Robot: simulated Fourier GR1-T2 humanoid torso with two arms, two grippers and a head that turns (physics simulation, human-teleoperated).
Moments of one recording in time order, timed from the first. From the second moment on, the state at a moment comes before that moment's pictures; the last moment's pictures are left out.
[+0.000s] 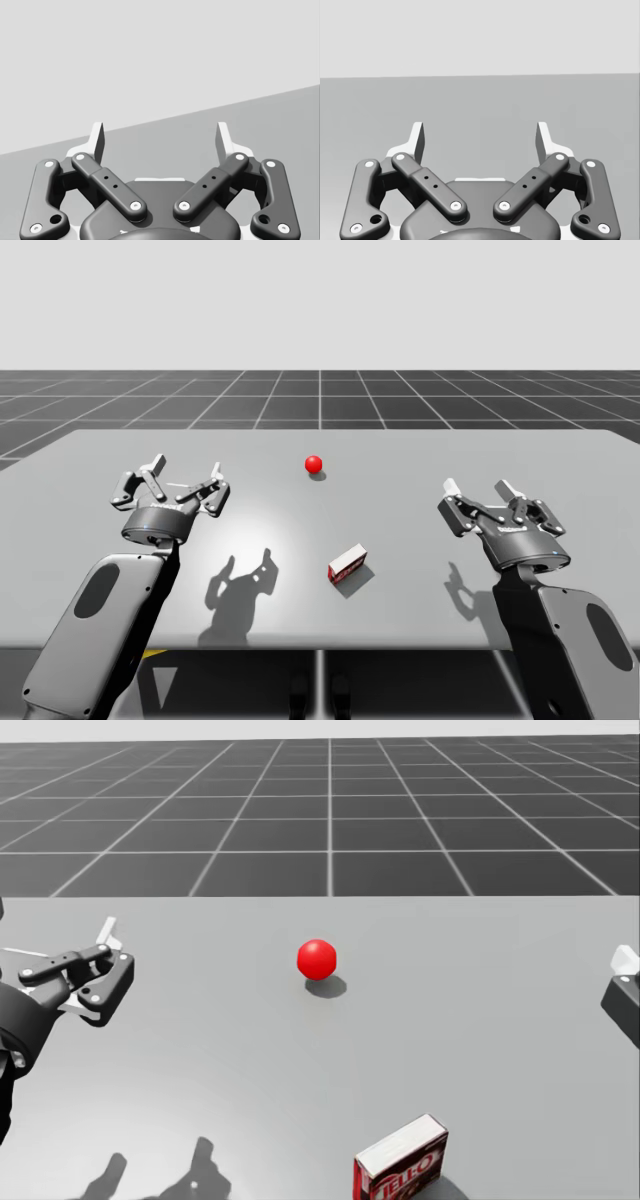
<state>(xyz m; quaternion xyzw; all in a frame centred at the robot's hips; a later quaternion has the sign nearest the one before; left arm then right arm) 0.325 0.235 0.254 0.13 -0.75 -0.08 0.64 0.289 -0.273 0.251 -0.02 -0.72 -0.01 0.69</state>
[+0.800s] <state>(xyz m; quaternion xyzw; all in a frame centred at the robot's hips) 0.324 0.233 0.255 0.13 -0.75 -0.07 0.64 0.289 -0.273 0.251 -0.02 -0.72 -0.01 0.69</state>
